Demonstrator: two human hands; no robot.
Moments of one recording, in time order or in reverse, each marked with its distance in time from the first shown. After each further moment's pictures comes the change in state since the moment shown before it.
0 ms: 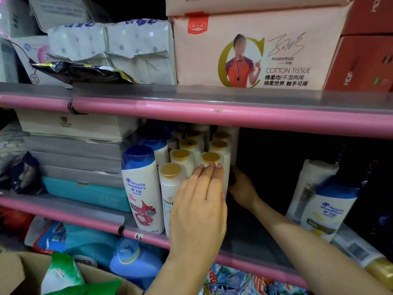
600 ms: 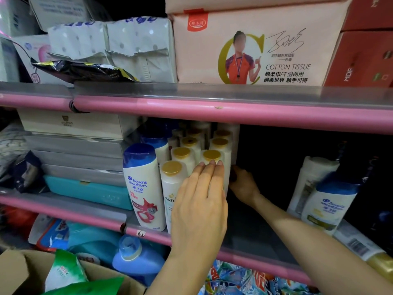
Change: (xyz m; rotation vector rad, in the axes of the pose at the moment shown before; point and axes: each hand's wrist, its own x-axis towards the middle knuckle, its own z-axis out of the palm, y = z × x) left_hand -0.002 0.000 0.002 0.020 0.017 0.005; right_hand 0.003 0.000 -0.002 -0.173 0.003 0.037
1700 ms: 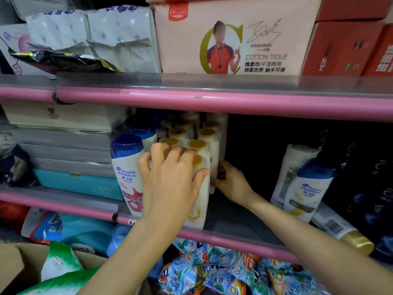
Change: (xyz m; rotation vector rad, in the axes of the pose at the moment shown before) left_hand 0.023 -0.014 -0.026 0.161 -0.118 -0.093; right_hand -0.050 -0.023 -0.015 0.019 -0.057 -0.058
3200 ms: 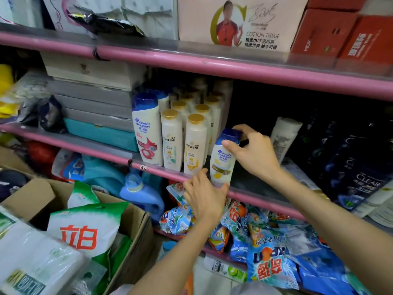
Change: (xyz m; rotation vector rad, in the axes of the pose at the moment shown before) left_hand -0.113 0.082 0.079 -0.494 -0.296 -0.708; right_hand -0.096 -0.056 -0.070 -0.209 0.215 -0.198
